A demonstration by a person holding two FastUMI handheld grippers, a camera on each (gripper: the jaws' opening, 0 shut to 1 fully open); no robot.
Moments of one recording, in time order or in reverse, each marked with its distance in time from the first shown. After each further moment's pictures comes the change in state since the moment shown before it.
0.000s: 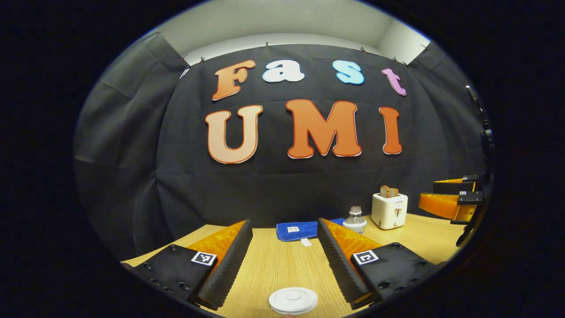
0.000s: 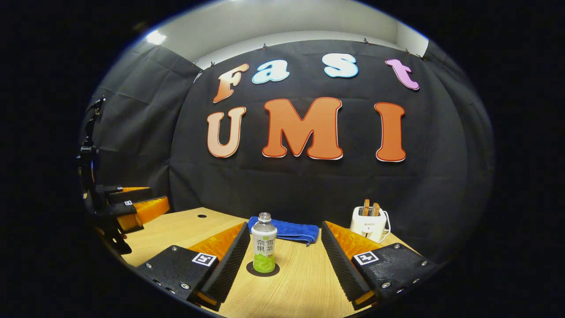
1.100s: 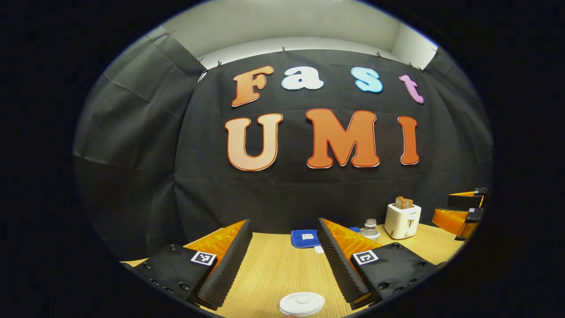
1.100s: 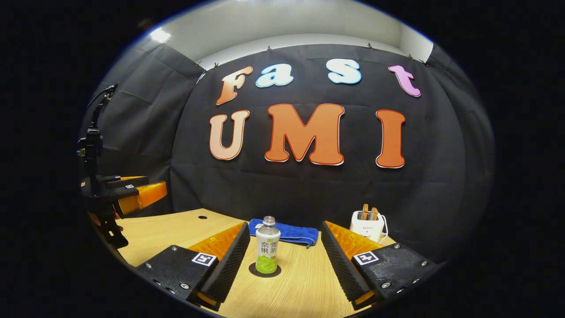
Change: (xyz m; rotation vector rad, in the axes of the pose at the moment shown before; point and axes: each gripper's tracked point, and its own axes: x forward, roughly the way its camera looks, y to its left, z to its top) left arm -0.005 0.028 0.018 -0.020 -0.020 0.109; right arm -0.006 0.014 0.006 -0.017 -0.010 0.002
